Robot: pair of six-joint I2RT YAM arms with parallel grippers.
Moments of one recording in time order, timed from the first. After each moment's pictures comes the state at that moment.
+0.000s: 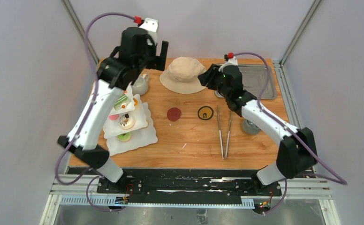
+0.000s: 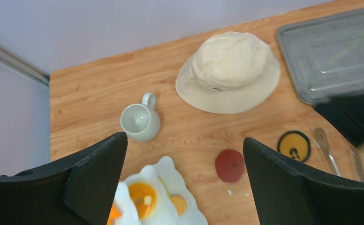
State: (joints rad) left arm -0.54 1.49 2.01 -0.89 -0.32 -0.03; right arm 0.50 1.57 1.23 0.14 0.02 0.63
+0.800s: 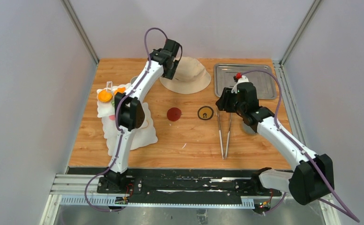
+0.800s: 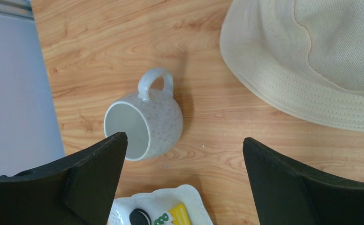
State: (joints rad) left arm -0.43 2.35 2.39 -0.97 -0.54 0.04; right arm 0.39 1.19 0.89 -0.23 -0.02 0.37
